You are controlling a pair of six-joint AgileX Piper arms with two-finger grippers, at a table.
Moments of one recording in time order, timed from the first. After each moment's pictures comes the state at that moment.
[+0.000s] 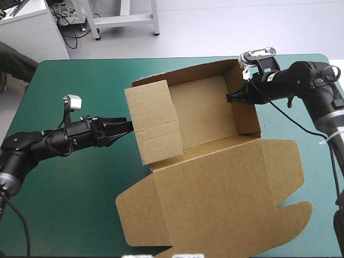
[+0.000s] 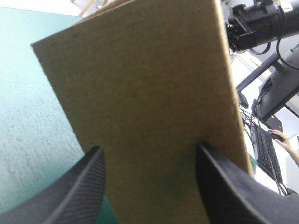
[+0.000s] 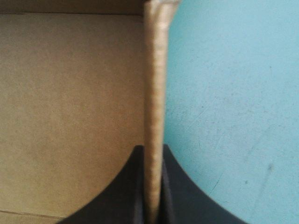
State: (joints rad) left arm 0.12 1.26 -0.85 -1.51 1.18 1.20; right arm 0.21 1.53 -1.62 0.28 1.04 -0.23
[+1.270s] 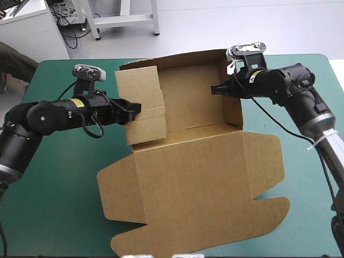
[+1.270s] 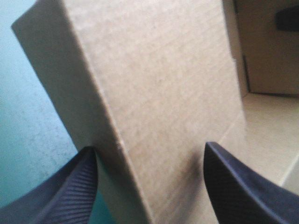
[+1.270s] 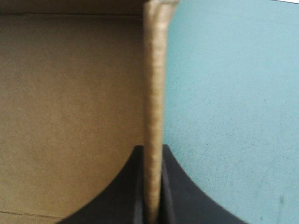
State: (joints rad) left arm -0.31 1.26 -1.34 -0.49 0.86 0.19; right arm 0.35 1.53 -1.62 0.08 0.86 0.04
